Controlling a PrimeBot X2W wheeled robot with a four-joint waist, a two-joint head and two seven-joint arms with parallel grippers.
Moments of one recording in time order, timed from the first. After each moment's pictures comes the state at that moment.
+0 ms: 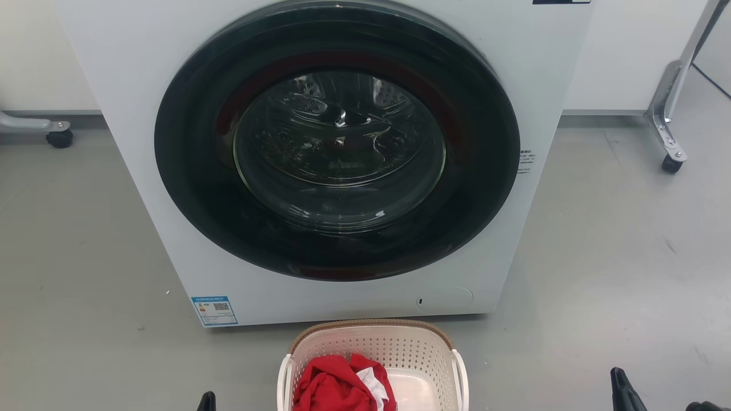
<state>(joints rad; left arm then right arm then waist) 0.08 0.08 -0.14 0.22 -0.62 0.06 -0.09 0.06 -0.19 0.16 0.21 0.64 -0.06 -0.15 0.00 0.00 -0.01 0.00</state>
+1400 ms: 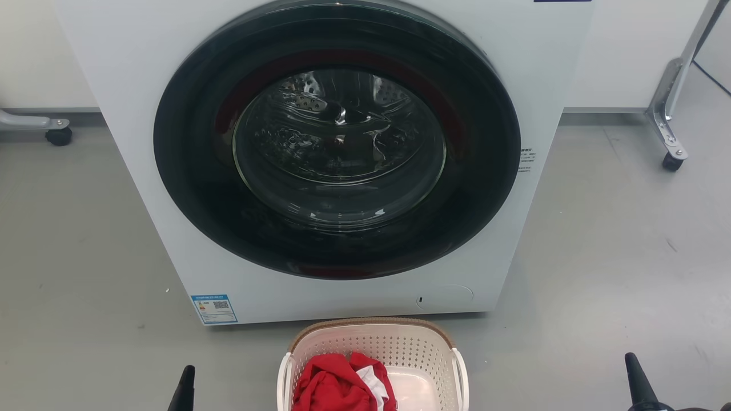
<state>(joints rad) -0.01 0.06 -0.01 0.27 -1.18 -0.04 0.03 -0.02 -0.11 -0.01 0.26 1.19 0.04 0.00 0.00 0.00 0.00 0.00</state>
